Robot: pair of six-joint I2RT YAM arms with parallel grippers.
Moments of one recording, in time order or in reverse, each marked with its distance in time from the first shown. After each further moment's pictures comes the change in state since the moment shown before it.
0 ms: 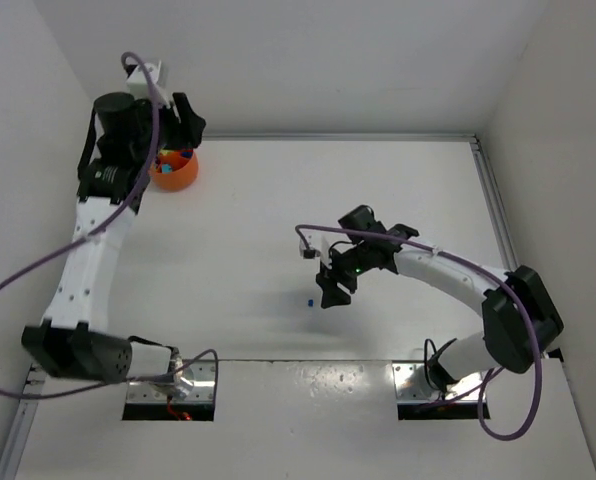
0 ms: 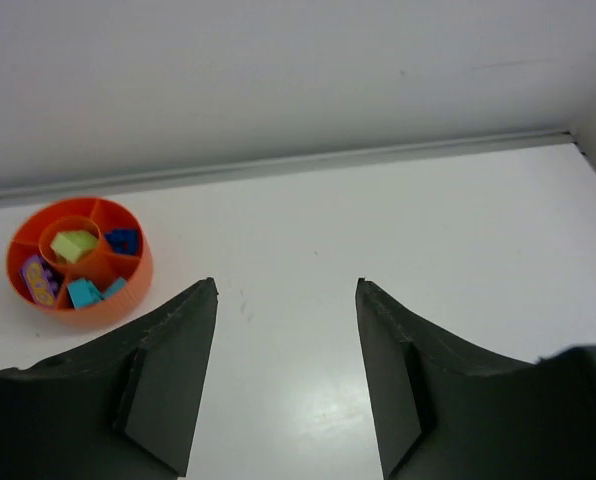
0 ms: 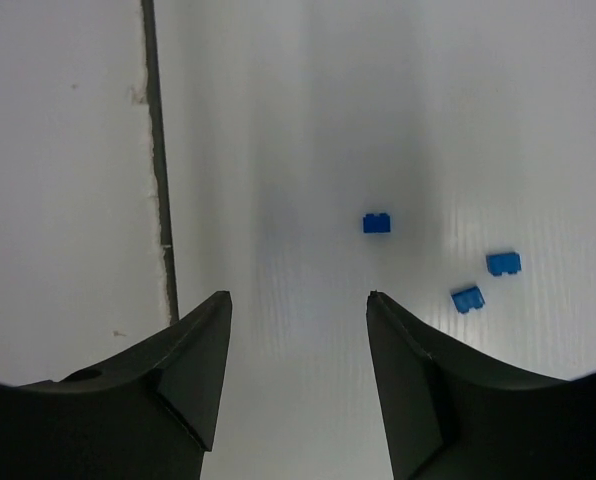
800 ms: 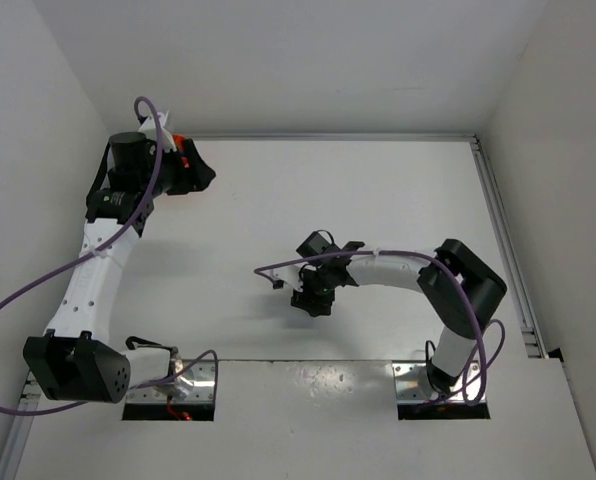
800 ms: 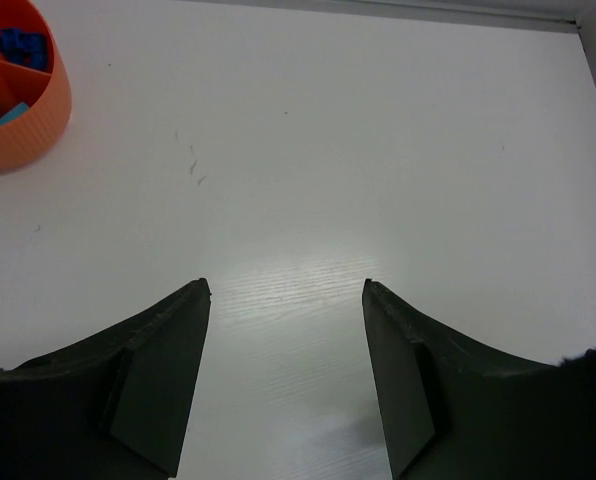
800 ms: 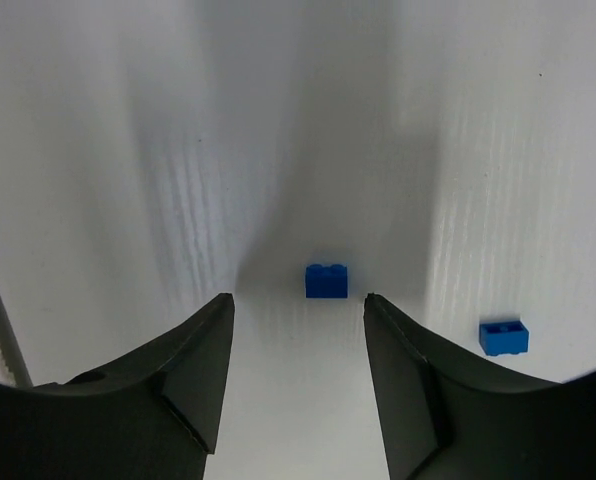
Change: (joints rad) left arm 0.042 -0.170 -0.314 -0.093 0.139 -0.127; right arm 0.214 0.283 0.020 0.164 0.351 -0.023
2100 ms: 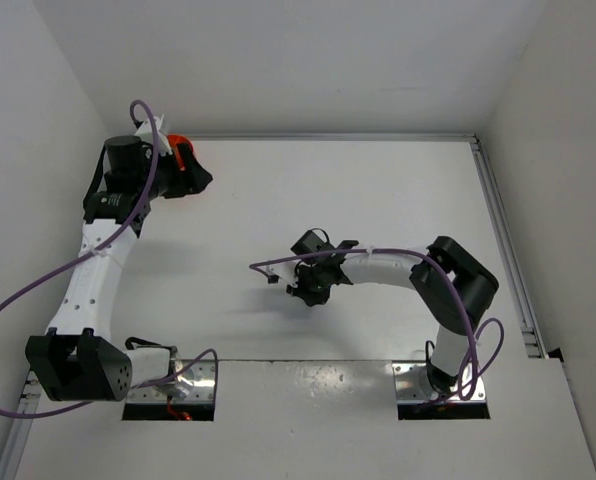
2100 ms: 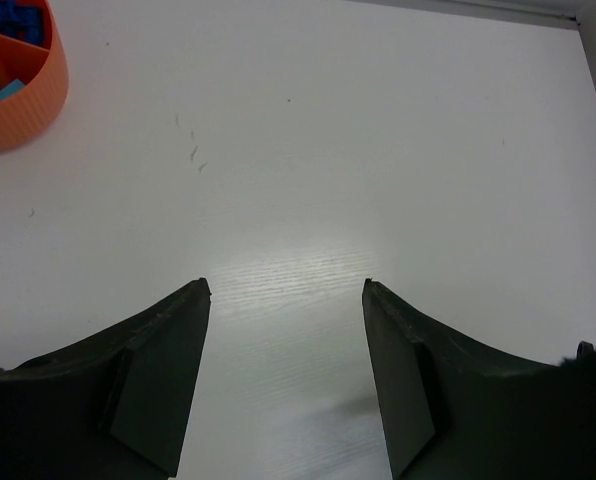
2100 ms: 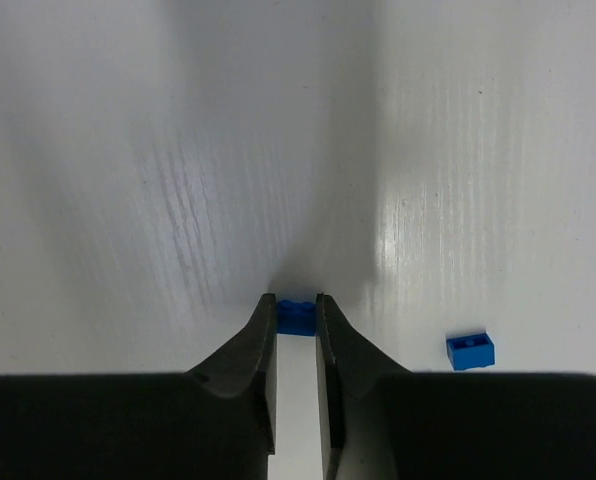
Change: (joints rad) left arm 0.044 0.002 -0.027 0.006 0.048 -0.010; right arm 0.006 0.063 0.046 0.029 0.080 0.061
